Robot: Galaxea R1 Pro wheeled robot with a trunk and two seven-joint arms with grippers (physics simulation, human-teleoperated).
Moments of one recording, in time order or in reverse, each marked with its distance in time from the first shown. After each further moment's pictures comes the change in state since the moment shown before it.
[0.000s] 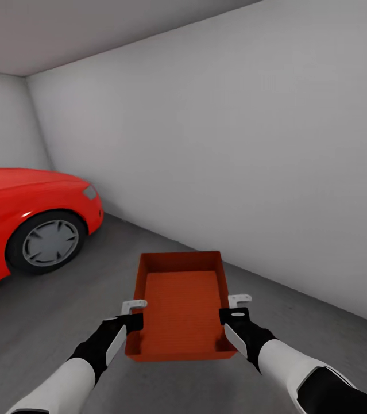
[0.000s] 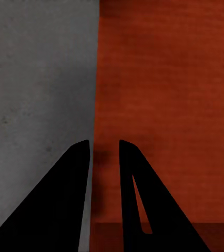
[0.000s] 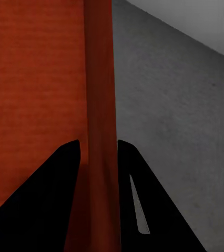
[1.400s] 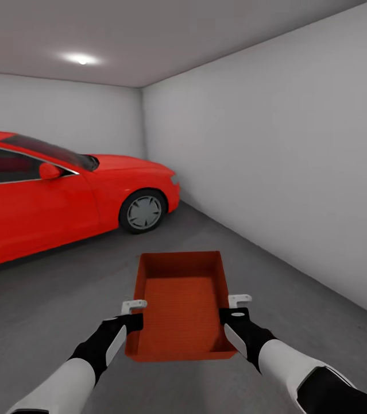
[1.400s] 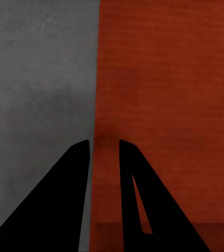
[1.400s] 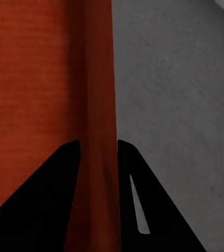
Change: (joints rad) left arm 0.000 0.000 0.001 0.001 0.000 -0.002 -0.001; right arm 0.000 0.000 0.001 0.000 -0.001 0.000 -0.001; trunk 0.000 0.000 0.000
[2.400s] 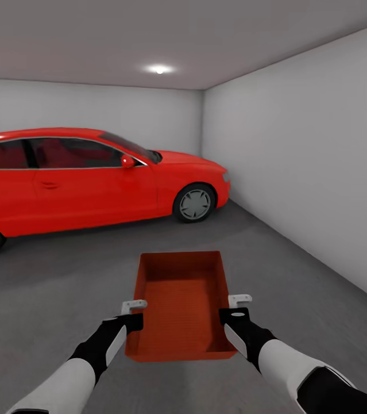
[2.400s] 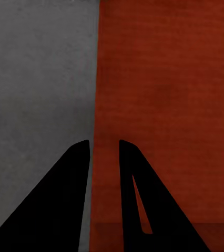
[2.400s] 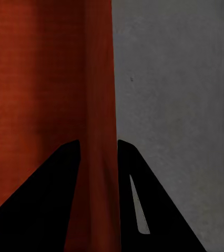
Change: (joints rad) left arm 0.000 0.000 -0.001 0.001 0.002 -0.001 0.001; right arm 0.000 0.000 0.000 0.000 0.000 0.000 0.000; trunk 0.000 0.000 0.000
